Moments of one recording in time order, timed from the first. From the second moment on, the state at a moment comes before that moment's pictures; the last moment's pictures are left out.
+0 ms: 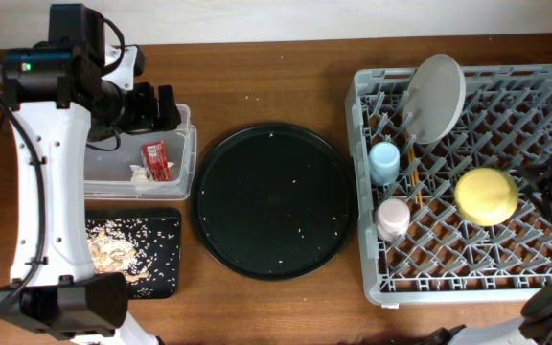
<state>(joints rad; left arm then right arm) 0.01 1.82 2.14 -1.55 0.20 -0.07 -0.92 1.74 1.27 -0.86 -0.81 0.10</state>
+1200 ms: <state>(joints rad) 0.01 1.82 2.14 -1.55 0.20 -0.07 -0.08 1.59 1.70 -1.28 0.00 0.10</state>
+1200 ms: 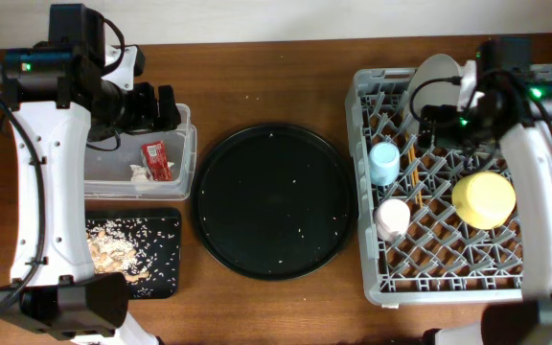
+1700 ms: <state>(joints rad) 0.01 1.82 2.14 -1.55 0.20 -0.07 -0.06 0.69 1.71 -1.30 0.00 0.10</state>
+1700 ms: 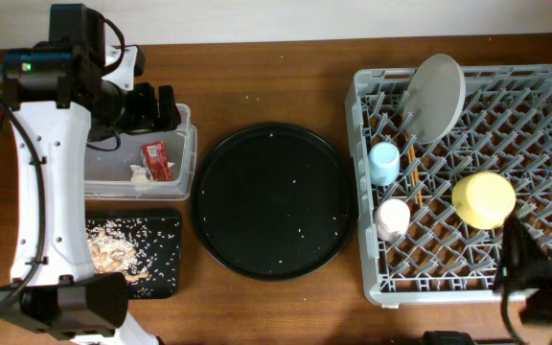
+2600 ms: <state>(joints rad) 0.01 1.82 2.14 -1.55 0.20 -0.07 0.00 0.01 0.20 0.08 -0.01 0.24</state>
